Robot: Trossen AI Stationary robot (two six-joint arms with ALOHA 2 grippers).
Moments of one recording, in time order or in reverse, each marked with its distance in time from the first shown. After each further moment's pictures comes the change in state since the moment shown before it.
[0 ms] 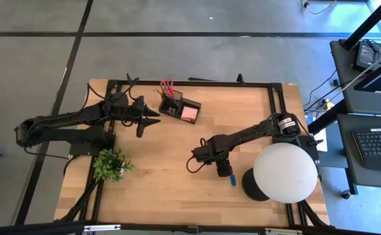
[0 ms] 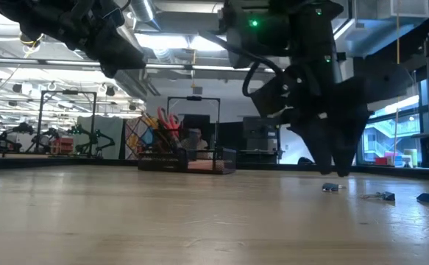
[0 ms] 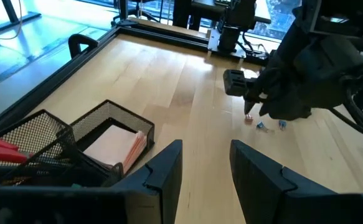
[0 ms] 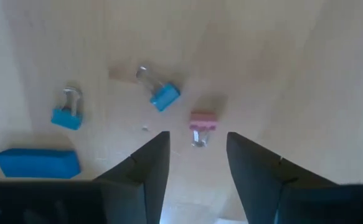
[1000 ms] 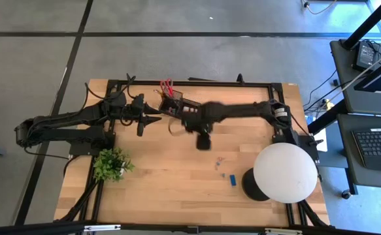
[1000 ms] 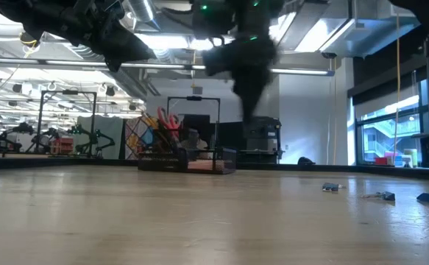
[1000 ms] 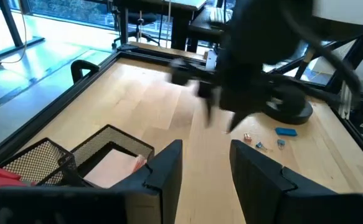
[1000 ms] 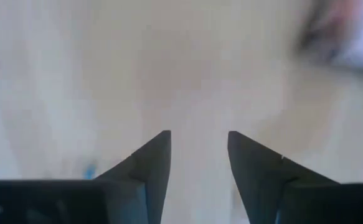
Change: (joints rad) left arm 0.000 0.000 0.000 0.086 0.000 0.000; right arm -0.251 0.053 0.400 -0.106 0.010 -0.025
